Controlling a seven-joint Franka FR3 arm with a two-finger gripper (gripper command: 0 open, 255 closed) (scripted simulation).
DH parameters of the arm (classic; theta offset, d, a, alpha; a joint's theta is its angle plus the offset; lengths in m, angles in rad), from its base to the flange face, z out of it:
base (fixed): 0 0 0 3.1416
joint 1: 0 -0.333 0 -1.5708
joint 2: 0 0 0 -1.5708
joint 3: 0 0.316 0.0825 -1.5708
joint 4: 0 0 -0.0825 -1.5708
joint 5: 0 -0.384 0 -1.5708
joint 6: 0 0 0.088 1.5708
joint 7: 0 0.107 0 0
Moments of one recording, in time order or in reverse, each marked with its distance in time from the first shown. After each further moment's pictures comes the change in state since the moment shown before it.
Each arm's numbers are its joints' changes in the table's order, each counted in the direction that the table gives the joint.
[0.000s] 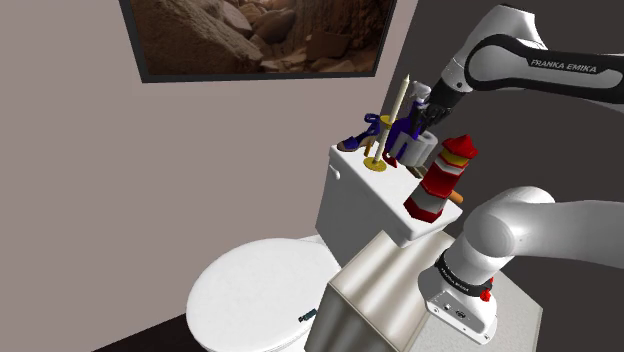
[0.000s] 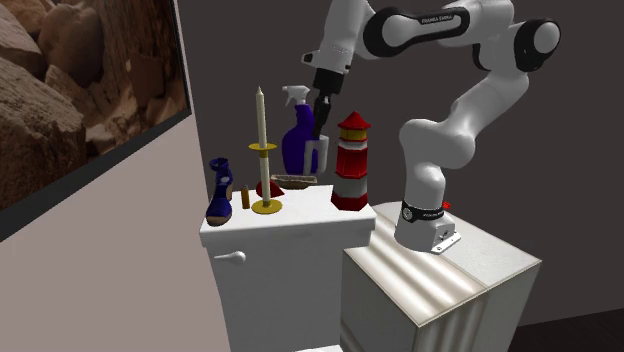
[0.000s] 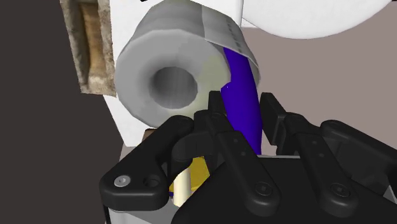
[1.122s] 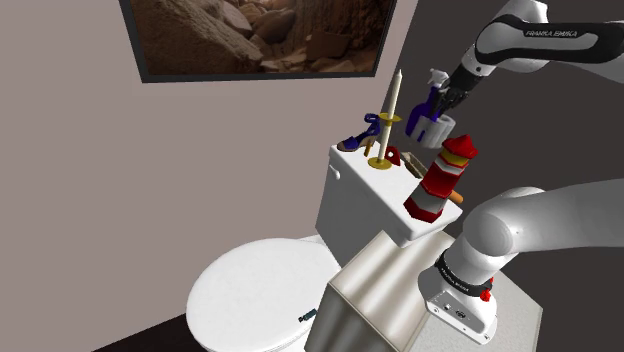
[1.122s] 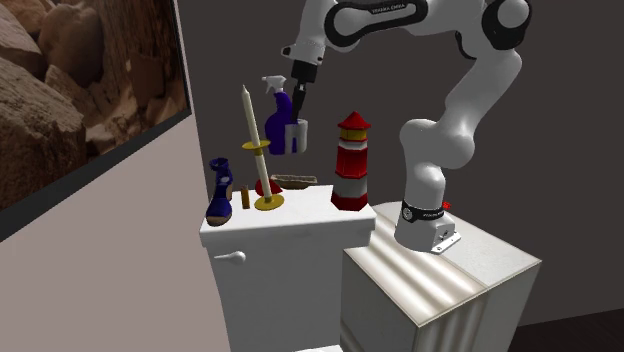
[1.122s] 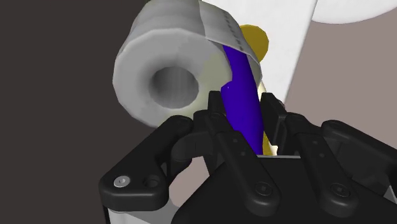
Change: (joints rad) arm 0.024 -0.255 -0.253 -0.248 0.067 0.027 -0.251
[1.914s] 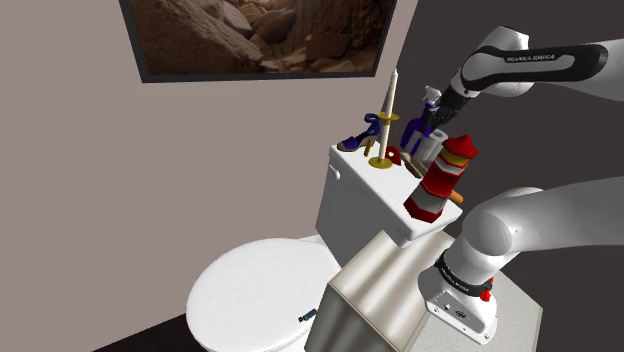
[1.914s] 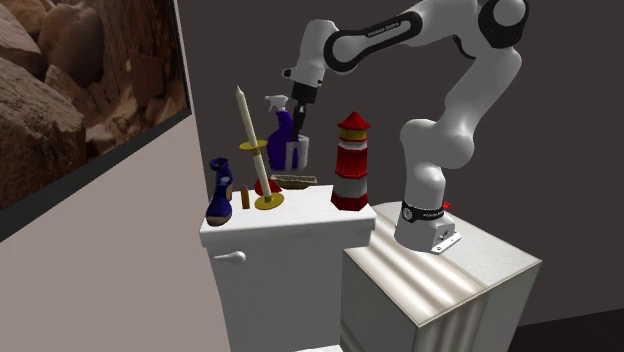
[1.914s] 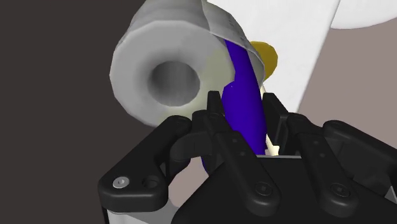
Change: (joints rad) arm 0.015 -0.023 -0.032 0.144 0.015 0.170 -0.016
